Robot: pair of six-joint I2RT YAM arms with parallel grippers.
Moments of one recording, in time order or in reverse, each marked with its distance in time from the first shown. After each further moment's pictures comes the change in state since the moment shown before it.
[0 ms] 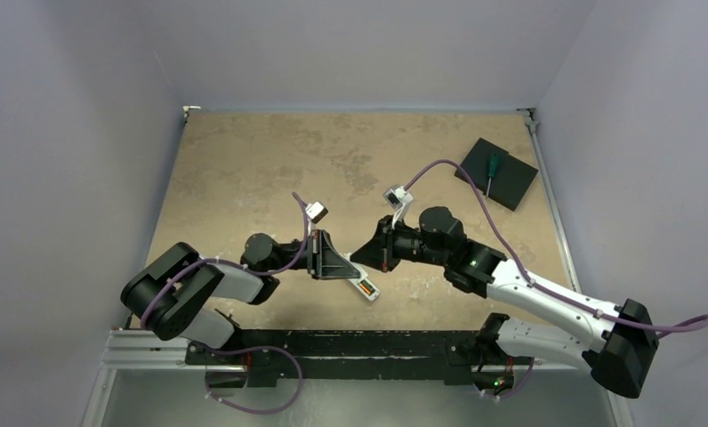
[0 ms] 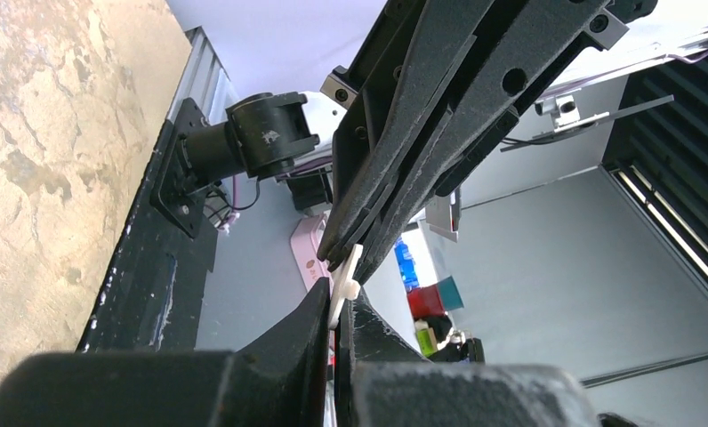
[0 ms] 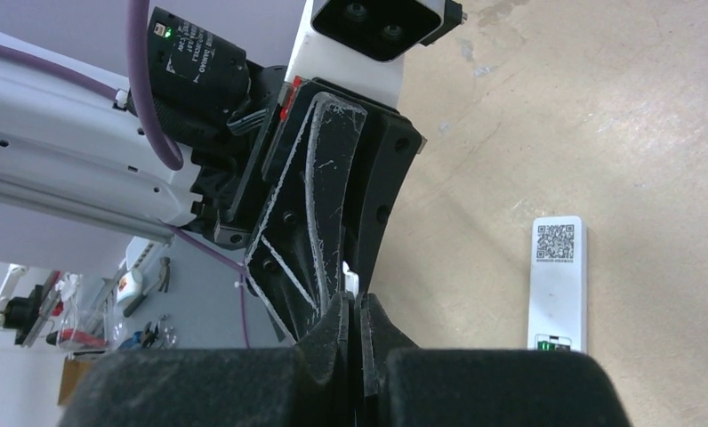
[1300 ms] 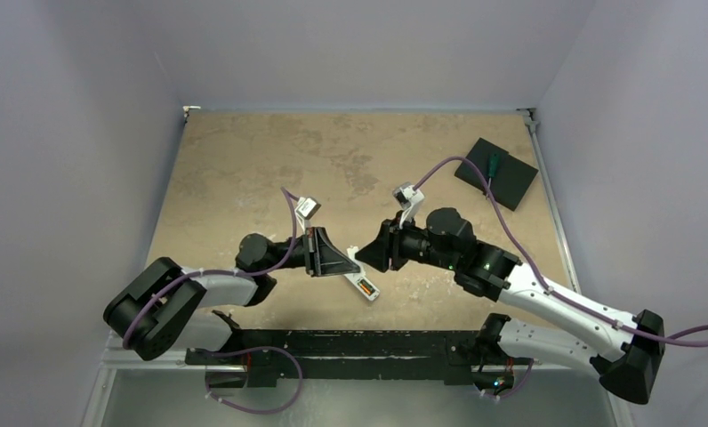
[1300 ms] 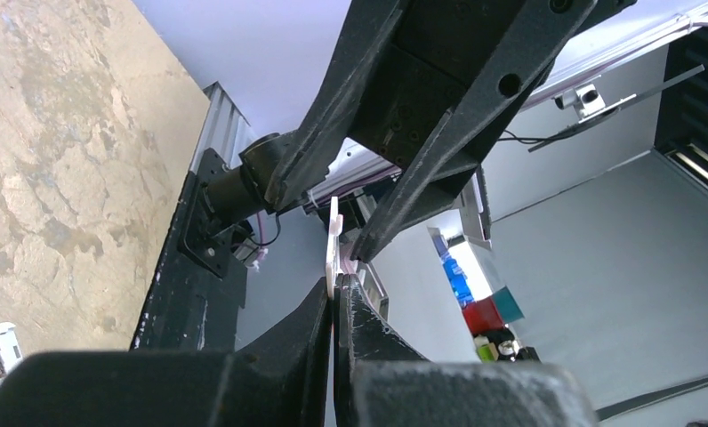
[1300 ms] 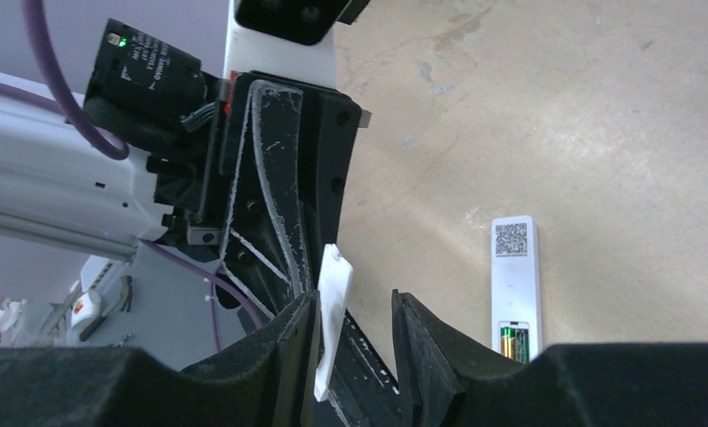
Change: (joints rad) left arm 0.000 -0.130 0.003 -0.093 -0.063 0.153; right arm 0.028 -0.072 0.065 -0.175 0.156 -0.059
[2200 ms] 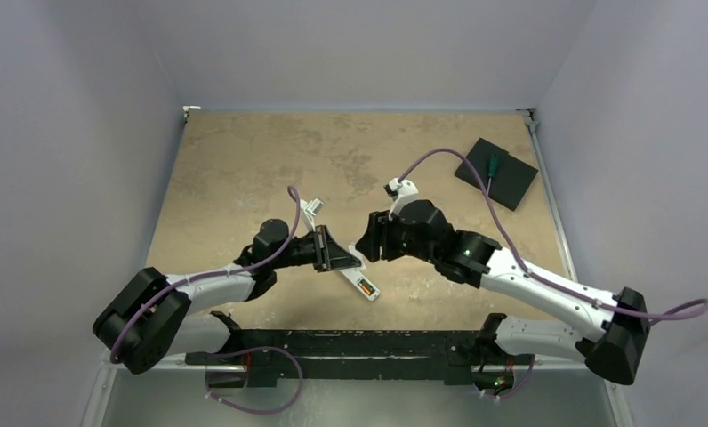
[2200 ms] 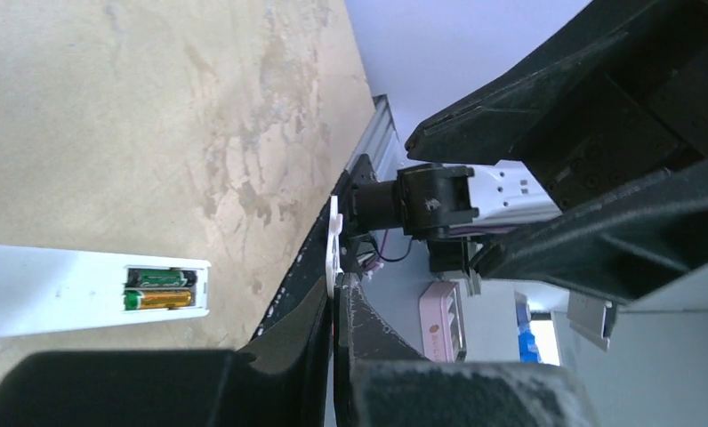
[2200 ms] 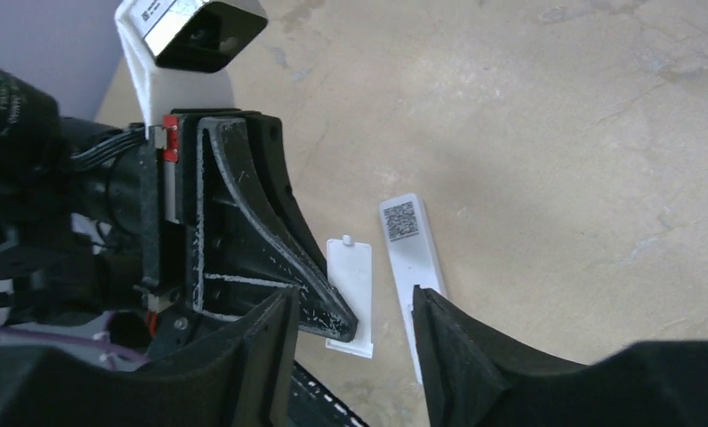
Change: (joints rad) left arm 0.000 -0.089 0.092 -0.706 -0.216 0.283; right arm 0.031 0.187 0.133 -0.175 0.280 0.023
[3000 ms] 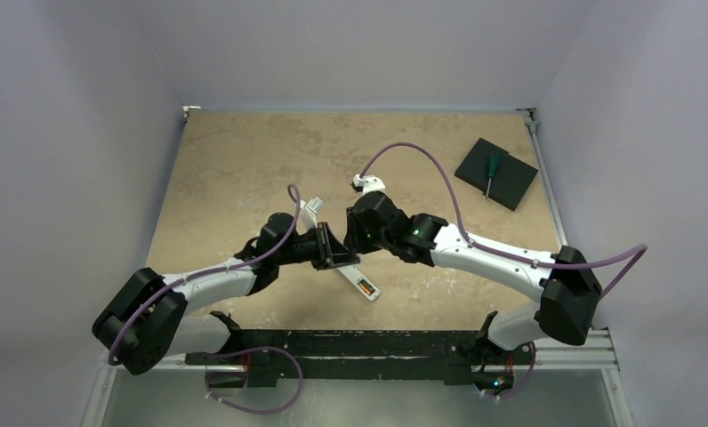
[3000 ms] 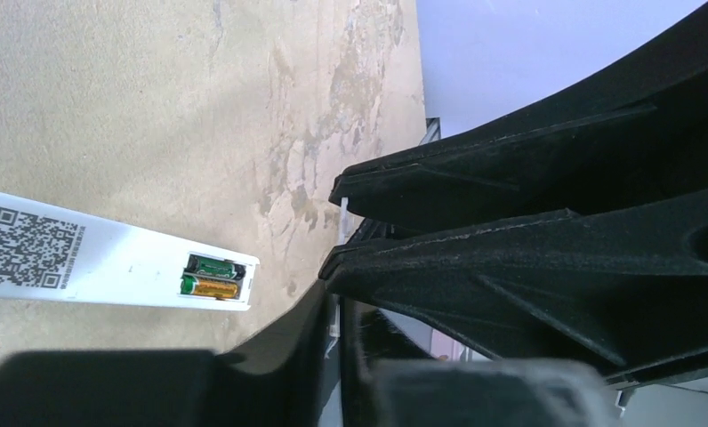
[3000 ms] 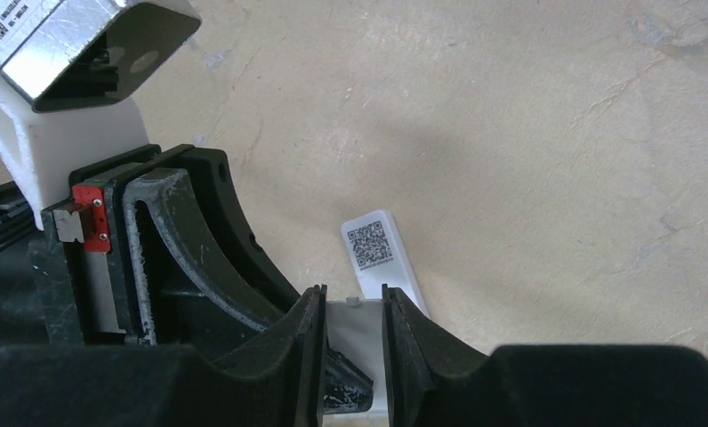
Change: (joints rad) left arm 0.000 -0.006 0.067 -0.224 -0.087 0.014; right arm 0.035 0.315 0.176 -0.060 0.096 0.029
